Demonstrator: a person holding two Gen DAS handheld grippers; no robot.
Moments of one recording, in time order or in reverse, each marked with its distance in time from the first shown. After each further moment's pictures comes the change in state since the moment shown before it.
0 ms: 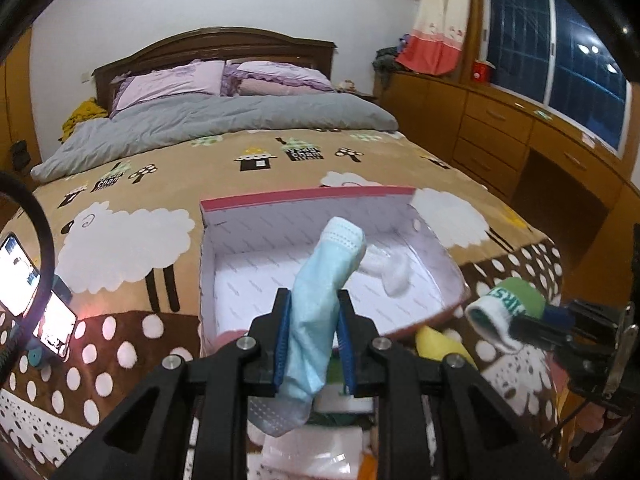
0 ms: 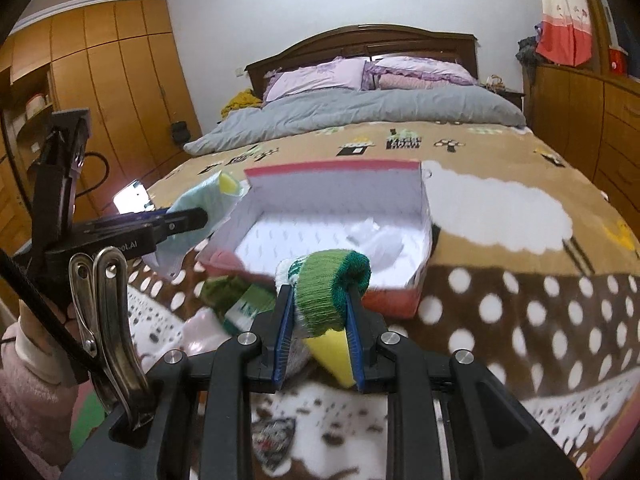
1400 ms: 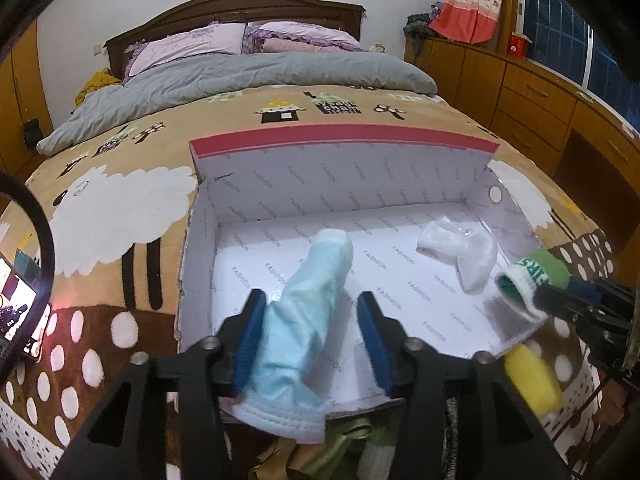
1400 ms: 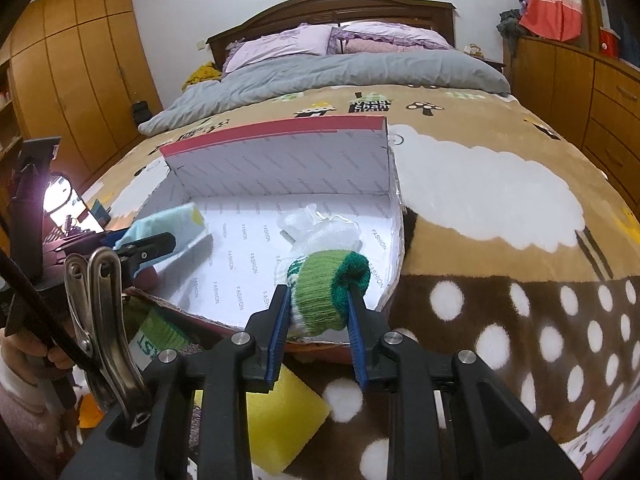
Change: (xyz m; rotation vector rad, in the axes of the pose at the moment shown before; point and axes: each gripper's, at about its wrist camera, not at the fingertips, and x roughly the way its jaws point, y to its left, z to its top) left arm 0.103 0.016 -0.008 -0.022 0.128 0.093; right arm 0.094 -0.043 0.015 0.046 0.119 -0.104
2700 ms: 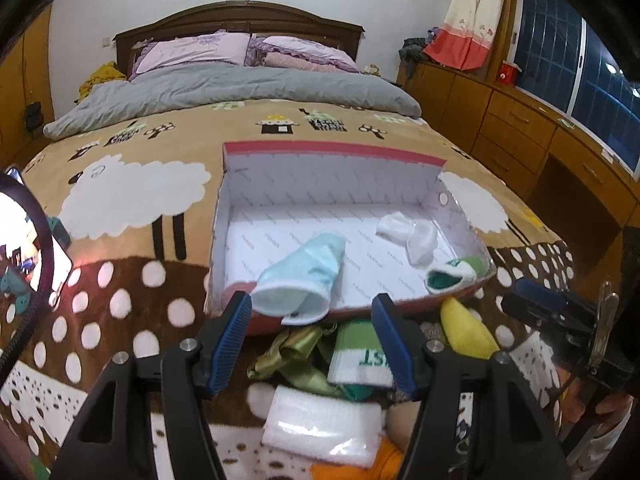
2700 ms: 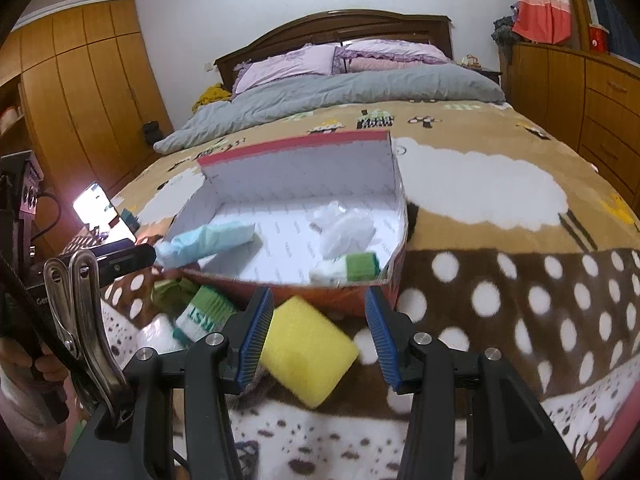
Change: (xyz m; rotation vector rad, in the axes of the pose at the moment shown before) left arm -0.088 0.007 -0.039 -0.074 -0.043 -0.075; right arm -0.052 0.017 -0.032 0.028 -0.069 0.040
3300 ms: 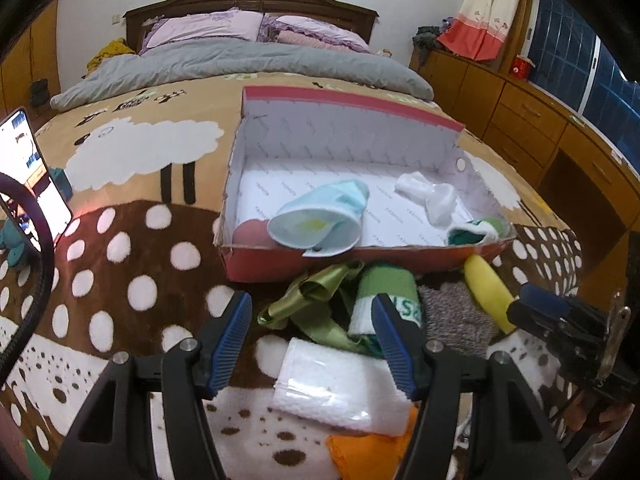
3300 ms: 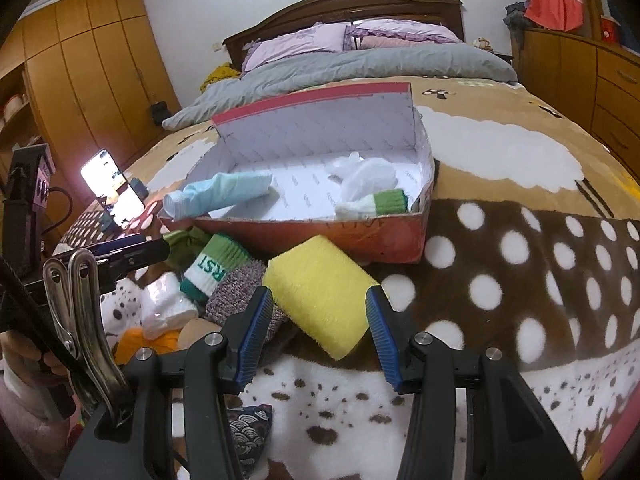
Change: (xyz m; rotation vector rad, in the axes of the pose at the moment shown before) left arm 0.015 0.014 -0.037 -0.044 0.062 0.015; right arm 0.011 0.011 -0.032 -0.015 0.071 0.030
